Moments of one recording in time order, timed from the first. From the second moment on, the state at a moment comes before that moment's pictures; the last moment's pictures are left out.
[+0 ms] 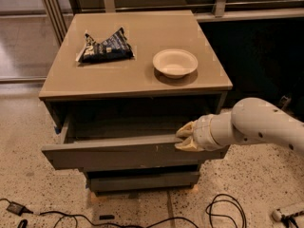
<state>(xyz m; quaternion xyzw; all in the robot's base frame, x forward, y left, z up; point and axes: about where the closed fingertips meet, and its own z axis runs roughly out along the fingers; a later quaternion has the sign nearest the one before) 0.520 -0.102 0.681 -0.65 0.67 0.07 0.35</state>
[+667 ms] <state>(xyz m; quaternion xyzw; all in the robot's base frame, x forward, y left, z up) 0.520 -0.102 0.681 -0.65 0.67 0.07 0.35</state>
